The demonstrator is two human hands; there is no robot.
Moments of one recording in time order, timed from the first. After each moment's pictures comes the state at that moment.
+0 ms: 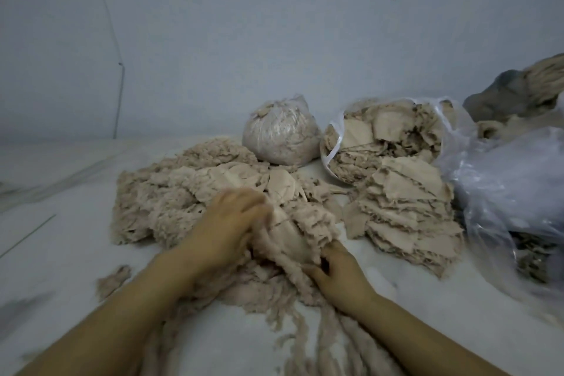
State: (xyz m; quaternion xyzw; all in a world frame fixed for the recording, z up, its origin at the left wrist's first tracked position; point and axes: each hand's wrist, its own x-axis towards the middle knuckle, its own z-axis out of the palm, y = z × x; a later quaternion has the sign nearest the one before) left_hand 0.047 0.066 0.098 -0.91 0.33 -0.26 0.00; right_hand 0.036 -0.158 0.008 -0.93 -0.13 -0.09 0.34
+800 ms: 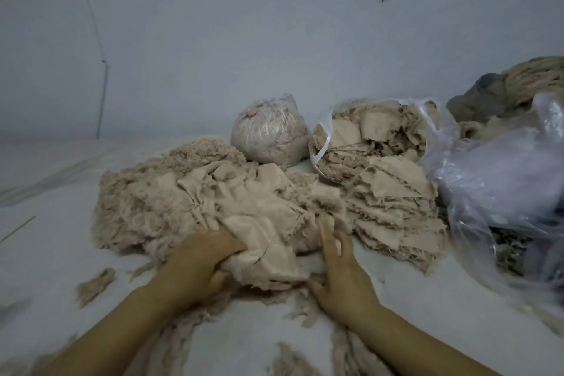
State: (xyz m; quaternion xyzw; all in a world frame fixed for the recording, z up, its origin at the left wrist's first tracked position) left_hand 0.024 0.085 0.069 -0.88 0.38 -0.27 -0.07; right_hand 0.022 -0.172 0.001 -0.96 -0.10 -0.12 0.24
